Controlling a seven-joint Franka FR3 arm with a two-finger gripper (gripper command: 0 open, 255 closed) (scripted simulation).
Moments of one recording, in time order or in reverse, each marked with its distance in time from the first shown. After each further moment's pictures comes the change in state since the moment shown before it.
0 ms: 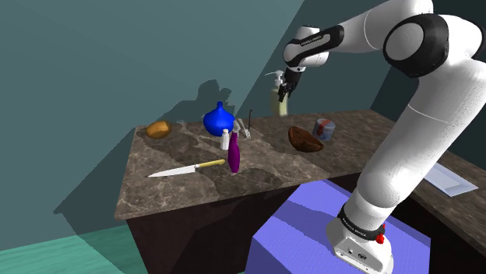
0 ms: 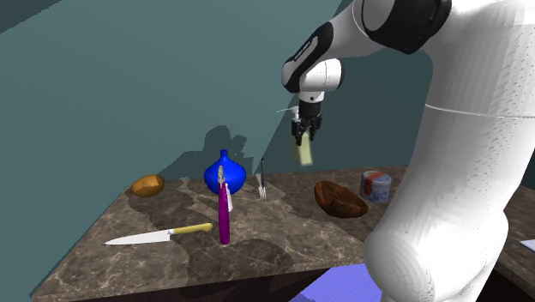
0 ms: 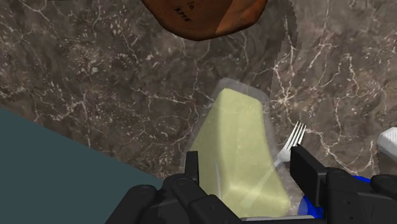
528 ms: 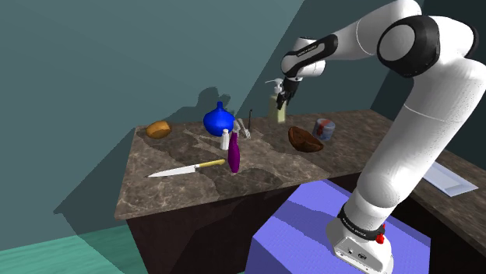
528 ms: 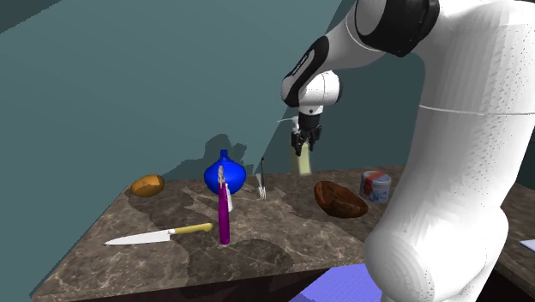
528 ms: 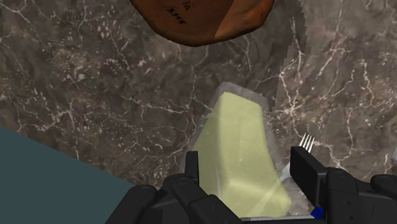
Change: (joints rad) arm -0.002 0.037 -0.001 -0.070 0.018 0.105 -0.013
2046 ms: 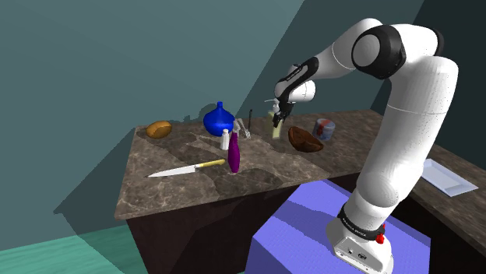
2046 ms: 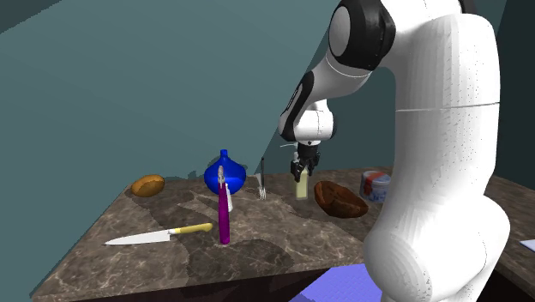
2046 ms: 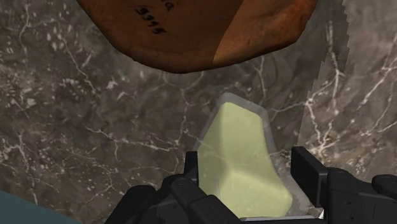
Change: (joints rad) arm -0.019 0.170 0.019 -0.106 0.108 0.265 -0.079
